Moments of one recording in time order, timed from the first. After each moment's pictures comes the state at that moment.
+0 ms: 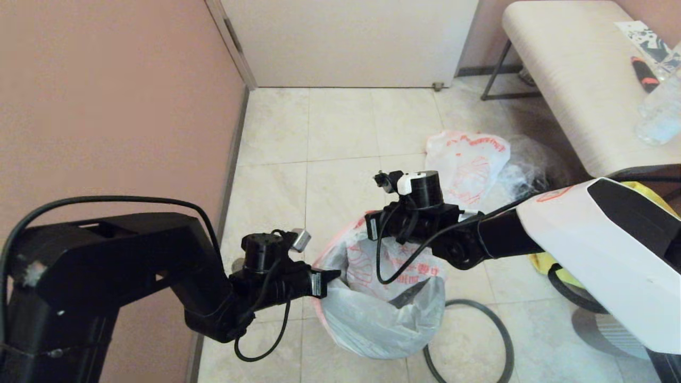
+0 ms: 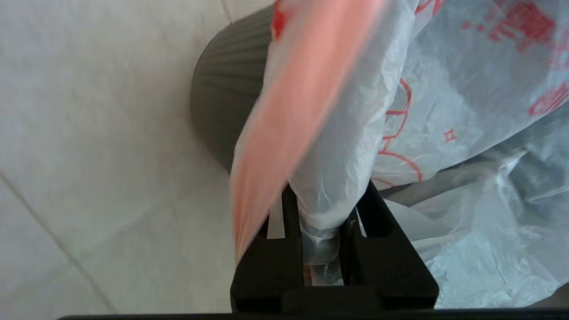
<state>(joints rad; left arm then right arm) -0.39 2.28 -0.79 -1.08 -0.41 -0.19 0.58 2.34 -1.63 -0.41 0.04 0.10</state>
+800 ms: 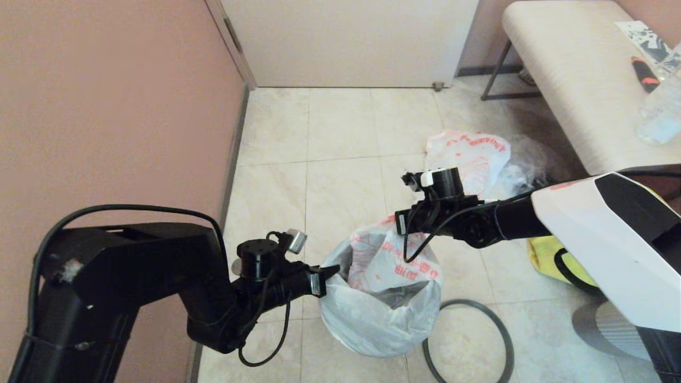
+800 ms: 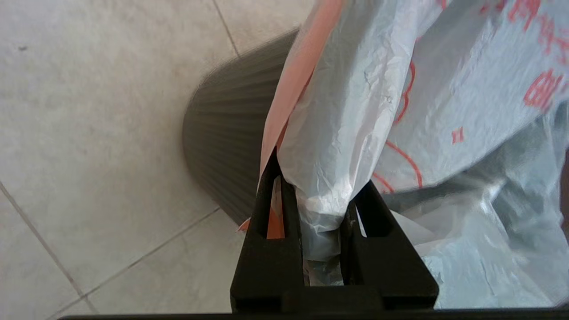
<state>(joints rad) -0.37 2.35 -0.76 -1.28 -0.41 -0.20 0.44 2.39 -1.73 -0.18 0.04 0.10</state>
